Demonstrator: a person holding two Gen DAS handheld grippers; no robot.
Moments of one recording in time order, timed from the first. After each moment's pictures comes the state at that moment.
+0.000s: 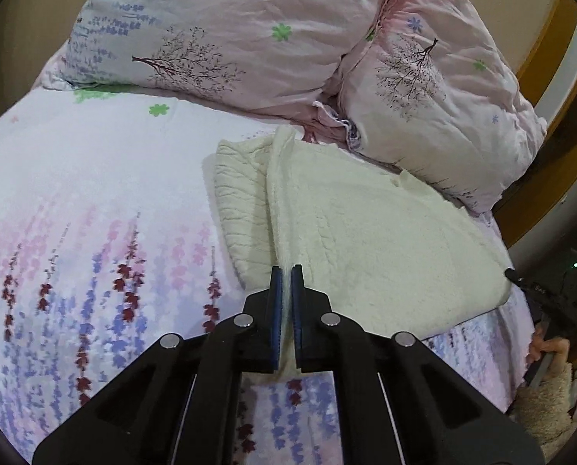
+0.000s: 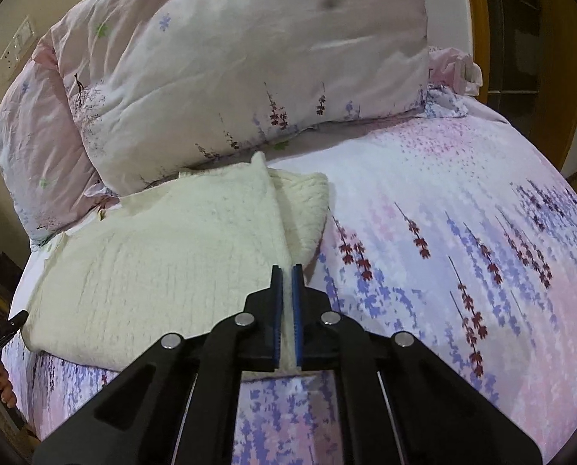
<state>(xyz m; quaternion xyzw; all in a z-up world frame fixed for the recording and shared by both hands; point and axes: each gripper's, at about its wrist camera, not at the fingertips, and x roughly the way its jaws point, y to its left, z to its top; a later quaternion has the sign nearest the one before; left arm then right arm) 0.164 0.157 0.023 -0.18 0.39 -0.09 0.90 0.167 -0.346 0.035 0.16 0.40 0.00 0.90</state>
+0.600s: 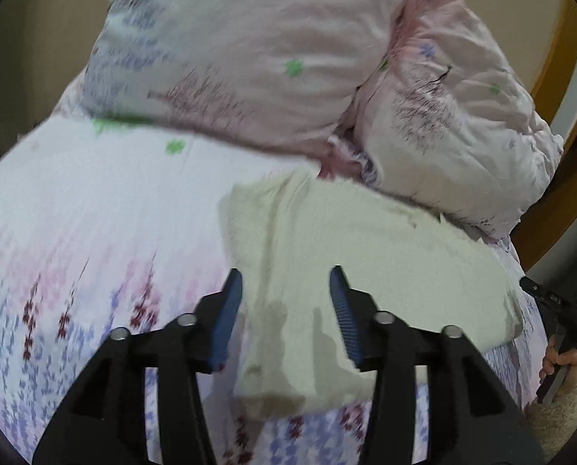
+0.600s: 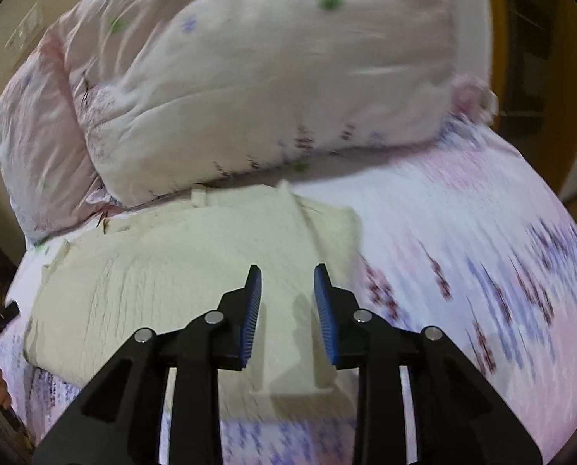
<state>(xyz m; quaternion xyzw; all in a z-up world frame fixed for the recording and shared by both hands) 0.178 0.147 0.045 -0.16 0.35 -0.05 0.92 0.204 -0.318 0.057 0.12 0.39 0.01 0.91</state>
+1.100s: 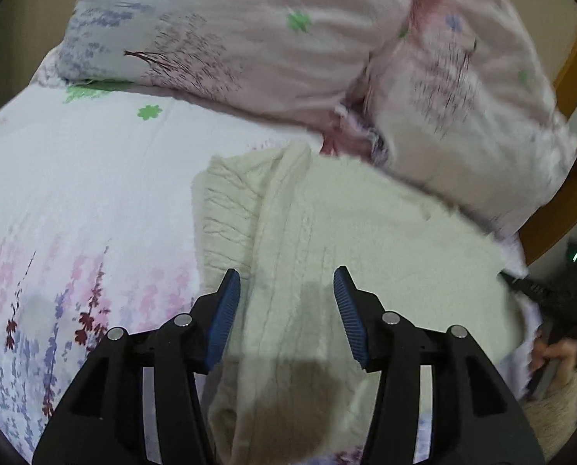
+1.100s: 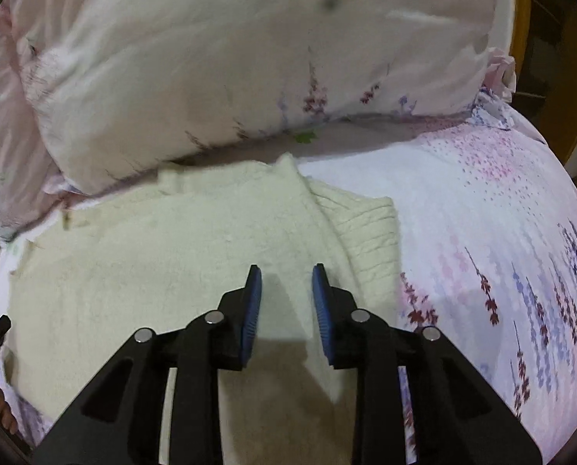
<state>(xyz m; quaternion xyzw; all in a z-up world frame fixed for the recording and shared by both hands) 0.212 0.152 0.025 -0.20 0.40 -0.06 0.89 0.259 -0.307 0.030 0.12 0.45 -0.02 0.88</state>
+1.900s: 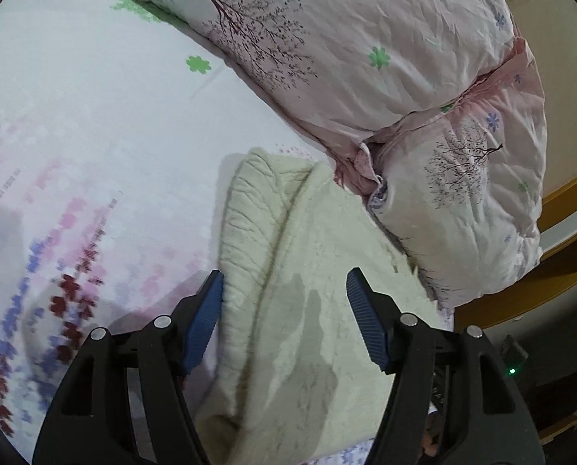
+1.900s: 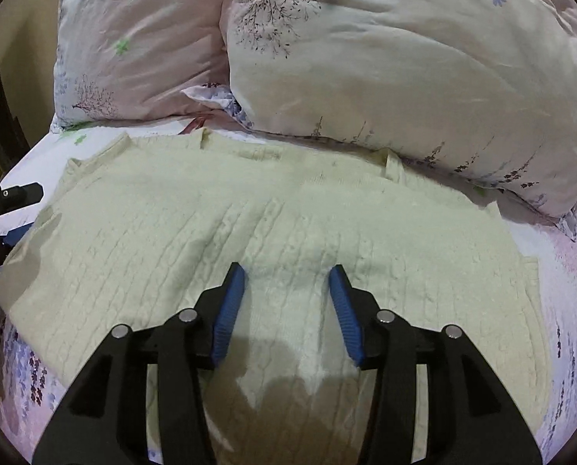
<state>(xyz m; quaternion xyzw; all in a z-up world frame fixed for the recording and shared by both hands) 0.216 0.191 0.000 -0.40 0.39 -0.07 0.83 0.240 -0.142 0.032 -0.05 0.42 0.11 0.90</state>
